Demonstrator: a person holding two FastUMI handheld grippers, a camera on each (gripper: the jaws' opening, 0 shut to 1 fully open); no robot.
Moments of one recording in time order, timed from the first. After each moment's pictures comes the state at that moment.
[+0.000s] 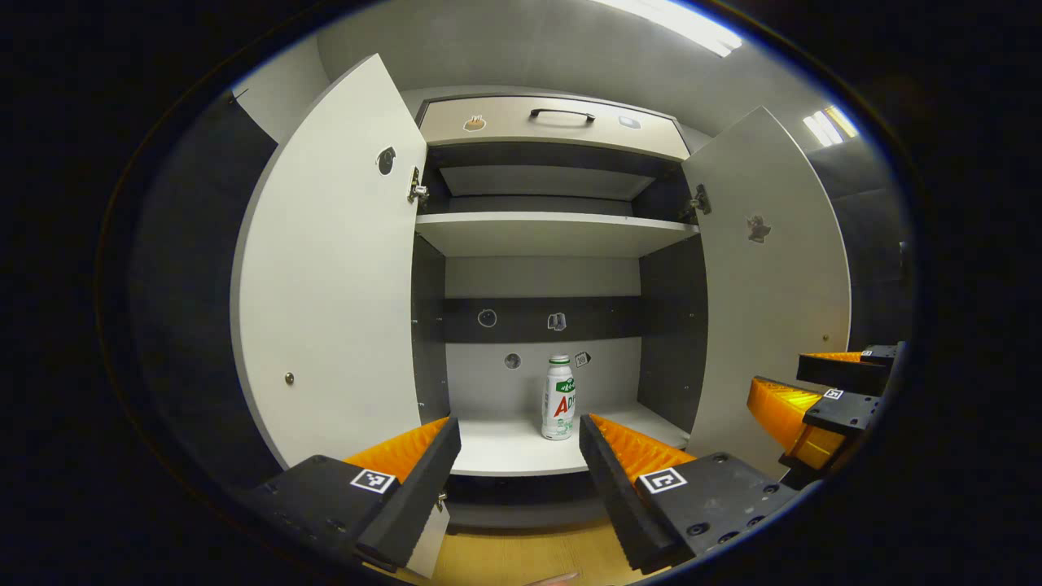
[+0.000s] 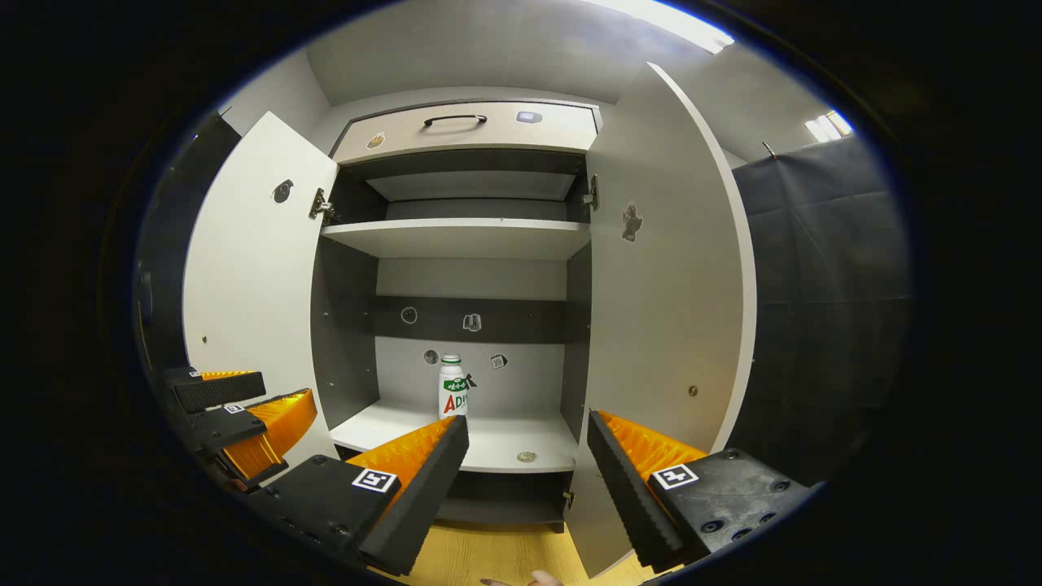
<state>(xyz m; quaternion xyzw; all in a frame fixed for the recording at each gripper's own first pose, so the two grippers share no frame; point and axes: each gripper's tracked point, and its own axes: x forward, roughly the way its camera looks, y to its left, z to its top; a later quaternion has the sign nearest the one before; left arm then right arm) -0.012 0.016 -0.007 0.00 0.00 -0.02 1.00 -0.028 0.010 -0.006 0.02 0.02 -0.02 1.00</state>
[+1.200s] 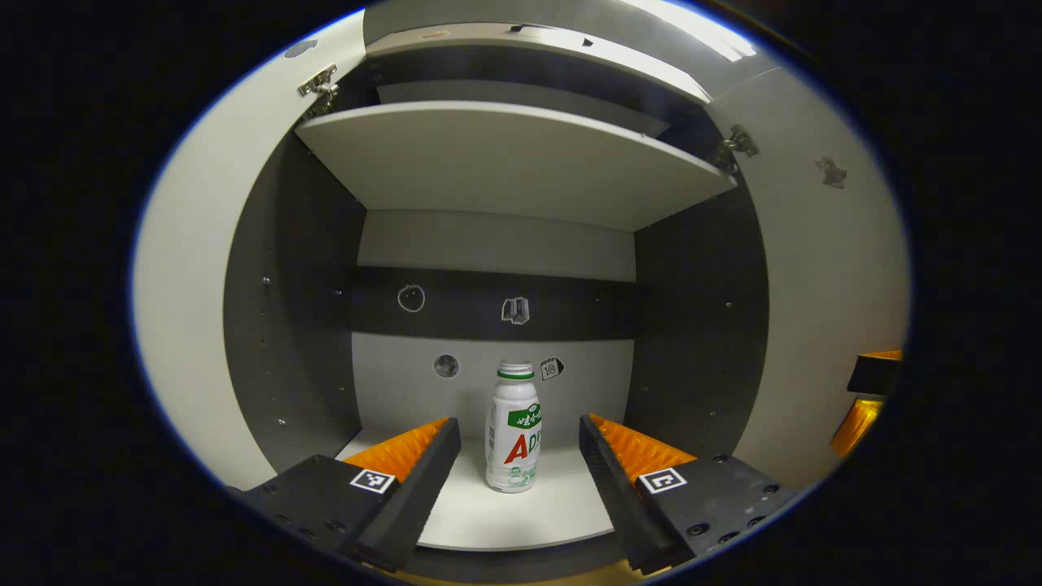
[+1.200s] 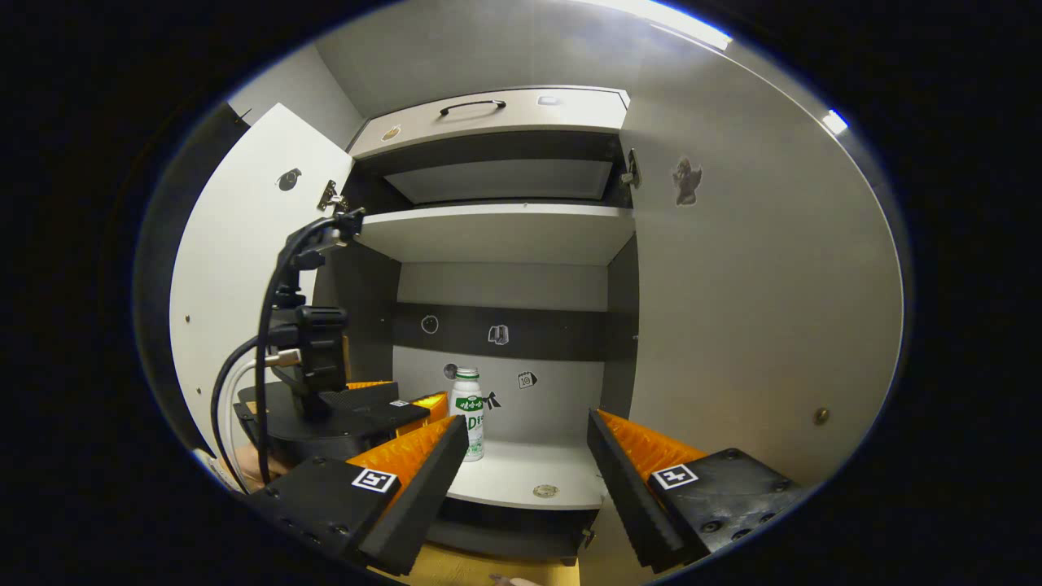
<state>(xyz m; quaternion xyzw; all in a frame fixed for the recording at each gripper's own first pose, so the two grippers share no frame) 0.216 -0.053 -0.060 -0.03 0.01 -0.09 1.00 0.068 0.018 -0.035 0.01 -0.02 0.08 1.00</state>
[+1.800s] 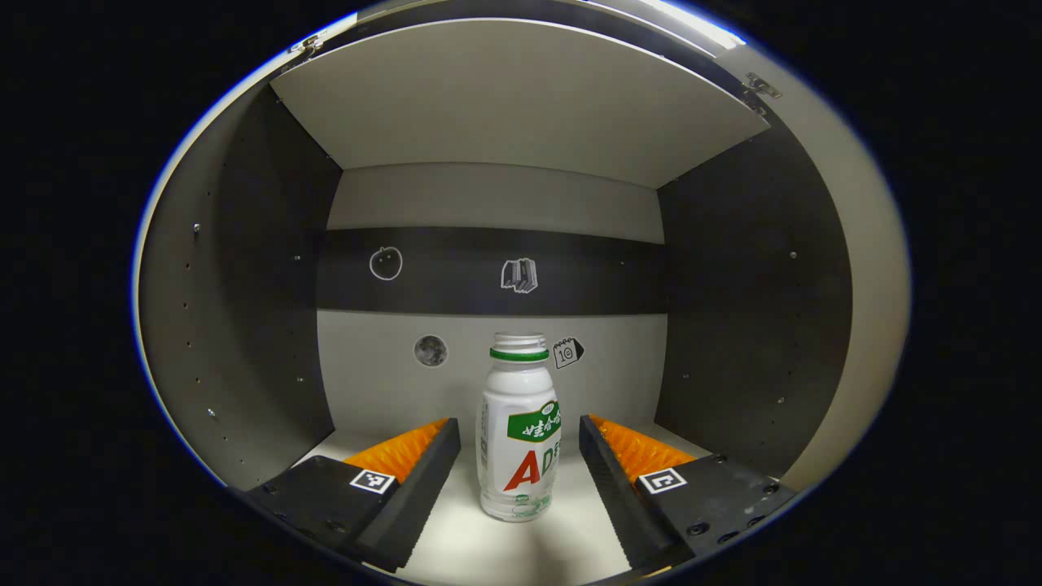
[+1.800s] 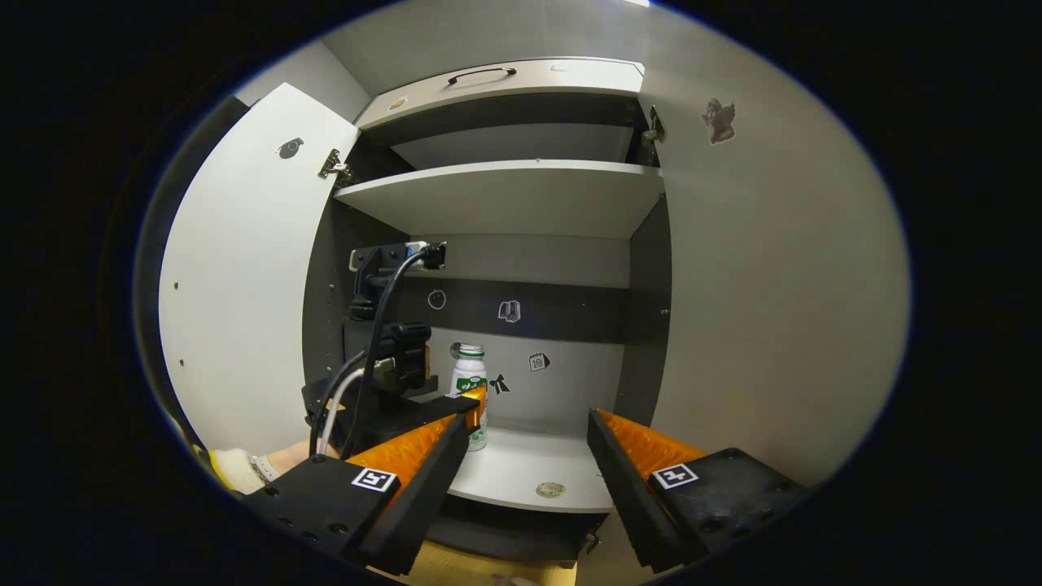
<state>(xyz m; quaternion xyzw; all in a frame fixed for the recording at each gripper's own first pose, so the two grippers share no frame) 0.303 -0.061 -0.099 -0.02 0.01 -0.07 1.00 0.102 0.026 -0.063 0.00 0.00 0.12 0.99</state>
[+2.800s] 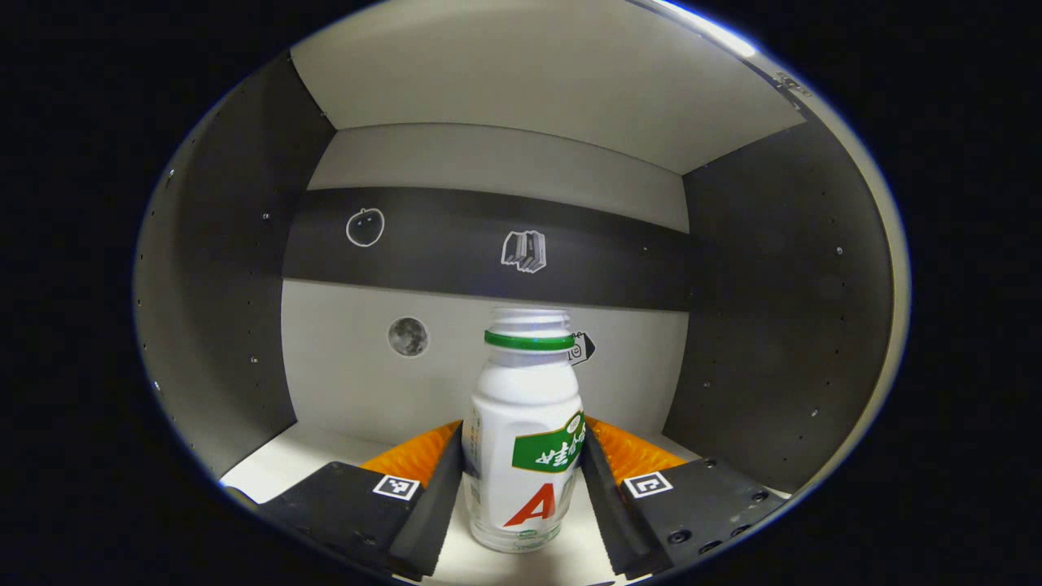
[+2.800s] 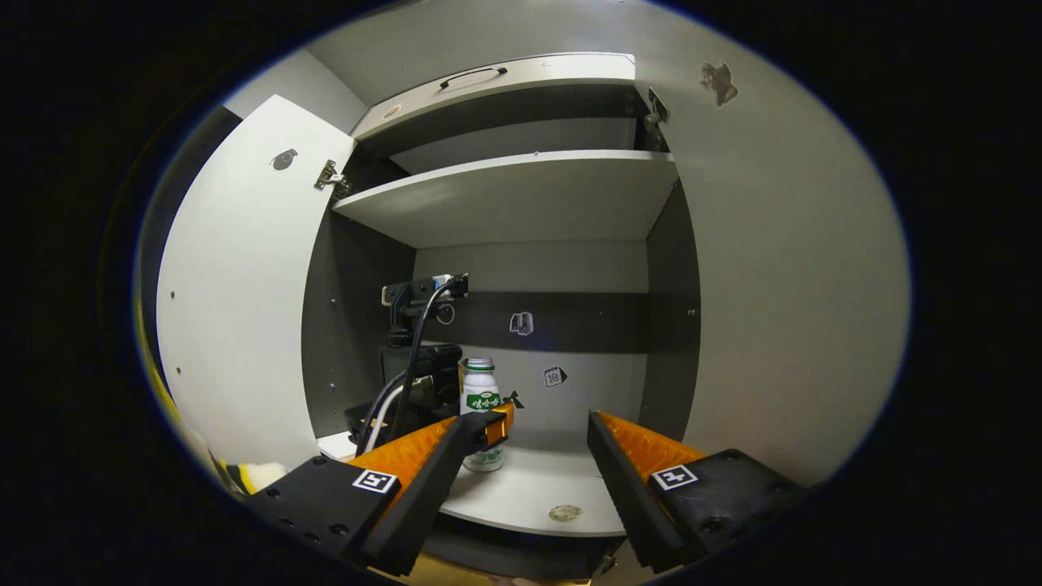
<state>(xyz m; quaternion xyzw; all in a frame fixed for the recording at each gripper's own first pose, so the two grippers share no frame) 0.347 -0.074 -0.110 -0.05 0.02 -0.10 0.99 0.136 0.033 -0.068 0.03 -0.02 0.15 0.99</state>
